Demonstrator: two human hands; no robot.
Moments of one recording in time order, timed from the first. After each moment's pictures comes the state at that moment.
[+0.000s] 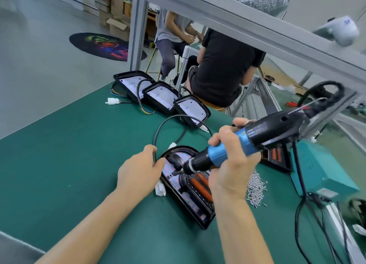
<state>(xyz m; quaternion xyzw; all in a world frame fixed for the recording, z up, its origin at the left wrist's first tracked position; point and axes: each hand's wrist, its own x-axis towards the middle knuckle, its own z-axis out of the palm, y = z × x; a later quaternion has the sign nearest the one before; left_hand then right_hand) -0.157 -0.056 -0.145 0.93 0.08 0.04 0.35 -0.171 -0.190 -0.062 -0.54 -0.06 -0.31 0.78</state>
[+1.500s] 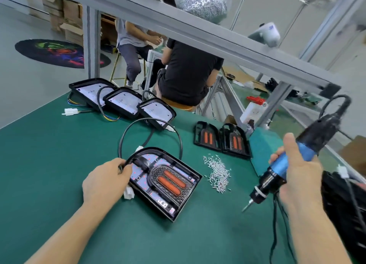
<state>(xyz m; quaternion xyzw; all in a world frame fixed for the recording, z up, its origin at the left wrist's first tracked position) -0.156 -0.061 -0.159 0.93 0.09 0.09 0.35 -0.224 -0.375 -0.031 -0.62 0.15 -0.37 0.68</state>
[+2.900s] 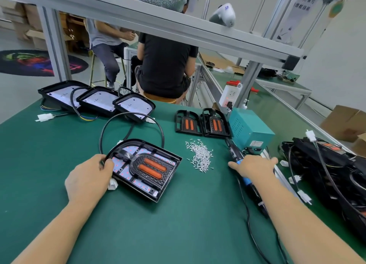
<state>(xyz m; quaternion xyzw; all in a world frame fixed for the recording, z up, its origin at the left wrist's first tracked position) -0.164 -0.068 -0.161 0.93 0.10 0.12 0.33 -0.201 -0.441 -0.108 -0.91 0.35 0.14 -0.16</state>
